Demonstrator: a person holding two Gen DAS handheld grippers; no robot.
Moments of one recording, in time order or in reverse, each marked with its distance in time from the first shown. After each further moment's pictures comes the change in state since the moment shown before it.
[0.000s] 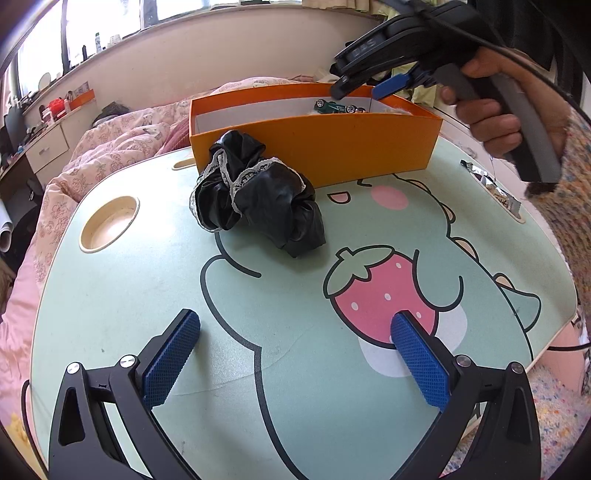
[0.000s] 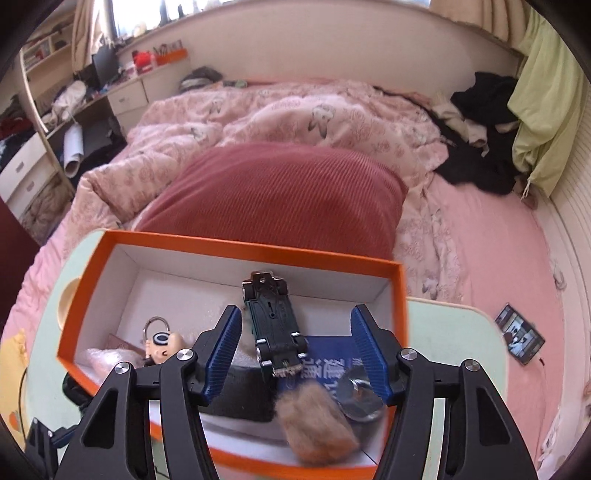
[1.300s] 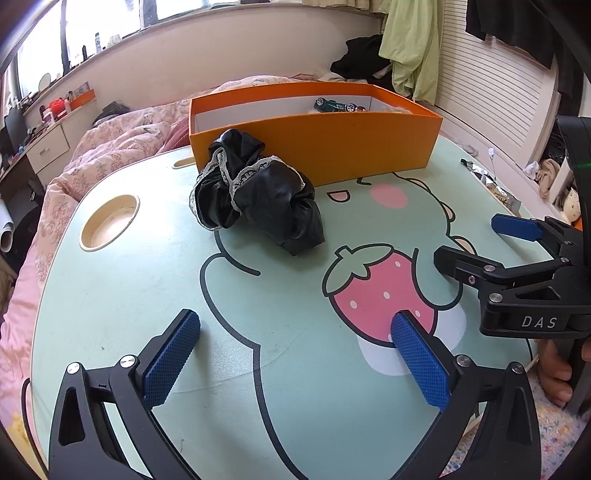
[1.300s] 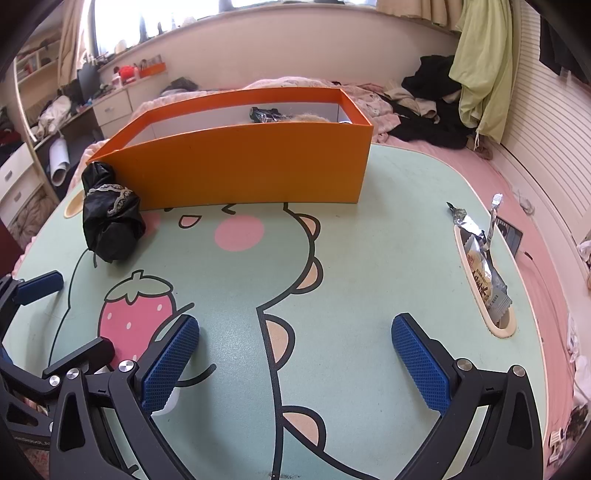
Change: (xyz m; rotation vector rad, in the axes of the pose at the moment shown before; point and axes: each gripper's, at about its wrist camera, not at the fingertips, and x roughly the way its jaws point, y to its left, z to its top) left arm 0.004 0.000 0.005 0.005 0.009 0.001; right arm -0.055 0.028 -0.194 0.107 -0.121 -0.105
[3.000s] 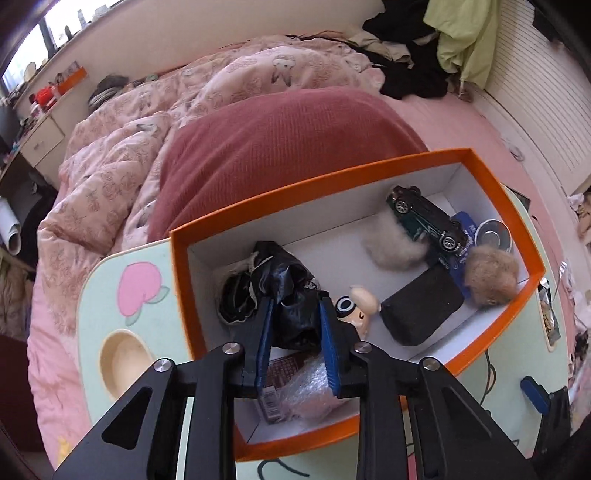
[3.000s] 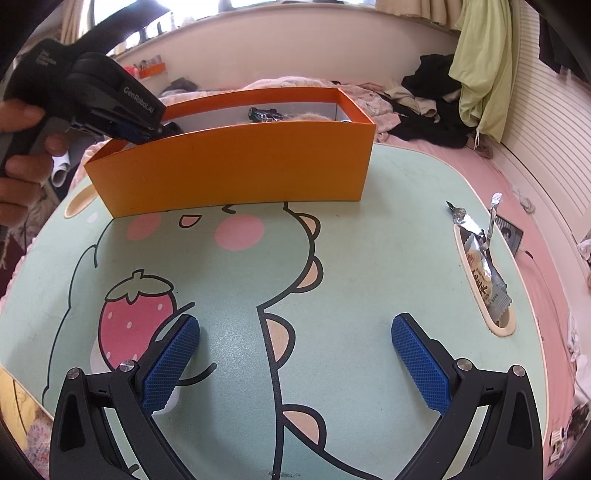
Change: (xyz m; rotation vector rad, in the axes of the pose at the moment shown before) left arm 0.067 0.033 0.161 -0.025 0.215 0.061; right arm 0.003 0.002 0.001 0.004 0.001 0.002
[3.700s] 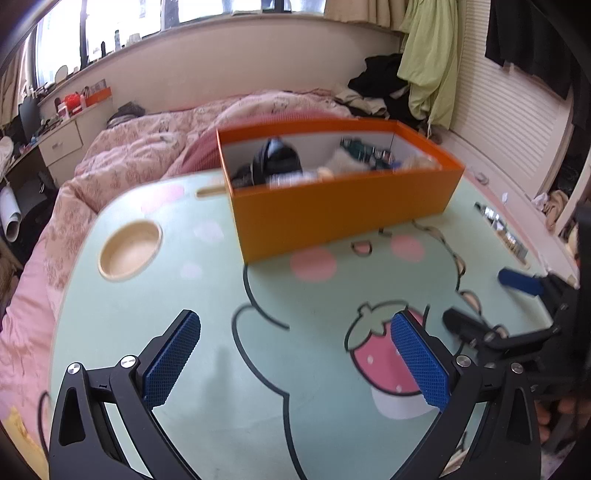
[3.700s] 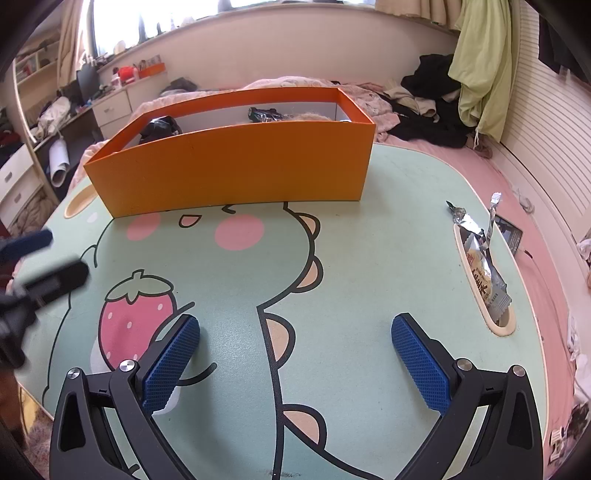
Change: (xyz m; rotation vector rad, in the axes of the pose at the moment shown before) left arm -0.062 -0.004 -0.146 -0.041 -0.289 -0.053; right arm 0.000 0.001 0.000 -0.003 0.002 -0.002
